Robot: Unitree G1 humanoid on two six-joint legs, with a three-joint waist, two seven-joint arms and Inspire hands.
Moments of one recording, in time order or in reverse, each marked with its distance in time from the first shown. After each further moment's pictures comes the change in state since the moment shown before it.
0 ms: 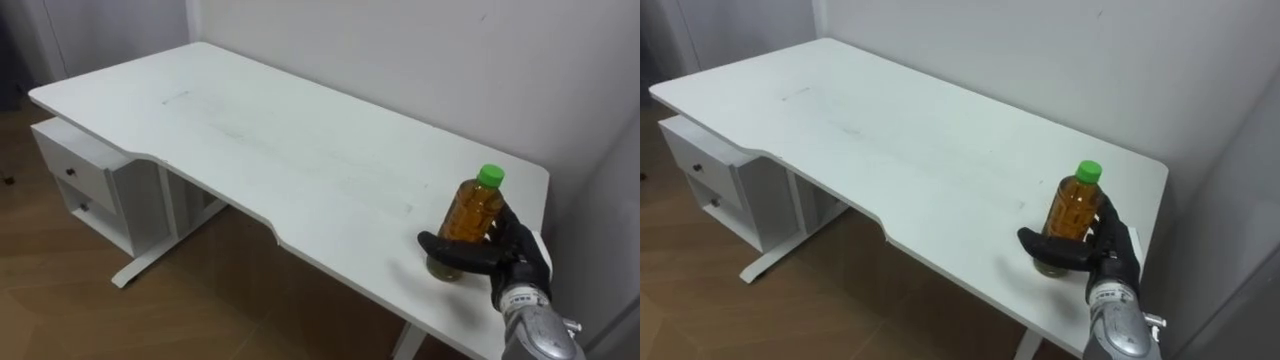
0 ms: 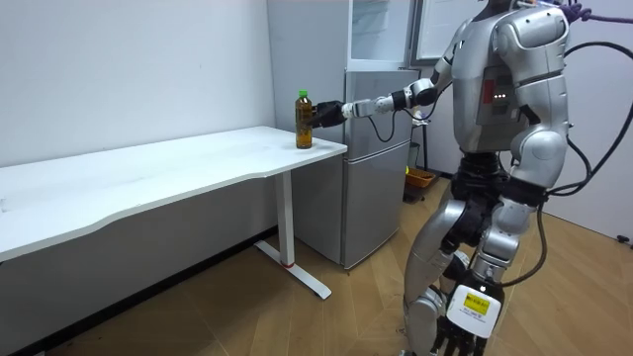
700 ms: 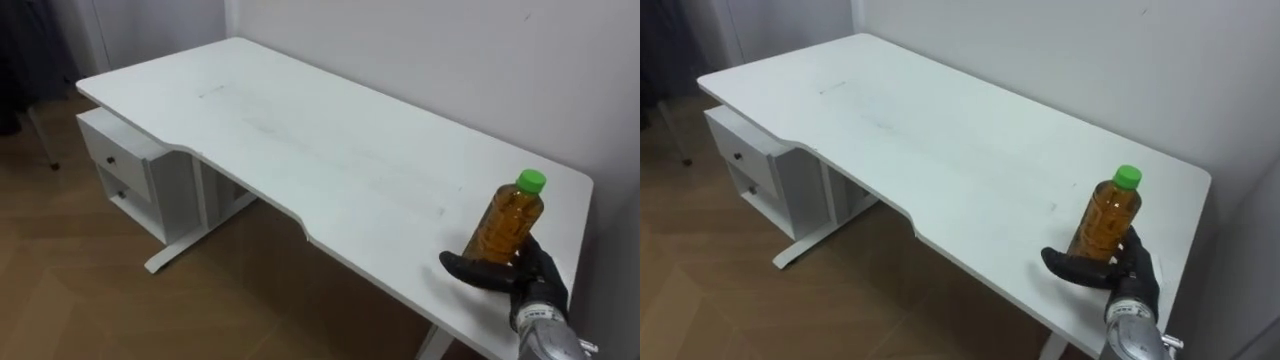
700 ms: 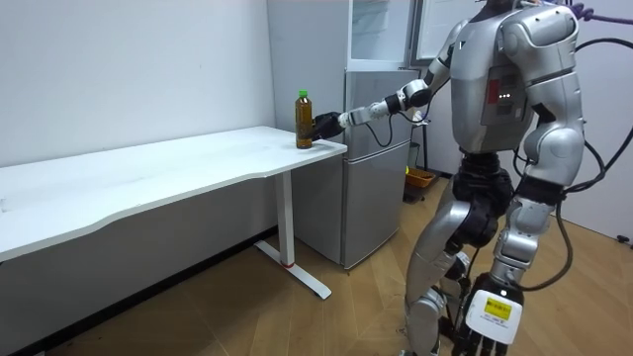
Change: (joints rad) left arm 0.010 0.010 -0.003 -0.013 -0.033 -0.009 0.005; right arm -0.022 -0.011 0.000 0.161 0.055 -0.003 -0.022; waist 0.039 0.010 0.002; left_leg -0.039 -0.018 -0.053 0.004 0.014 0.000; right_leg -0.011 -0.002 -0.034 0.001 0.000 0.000
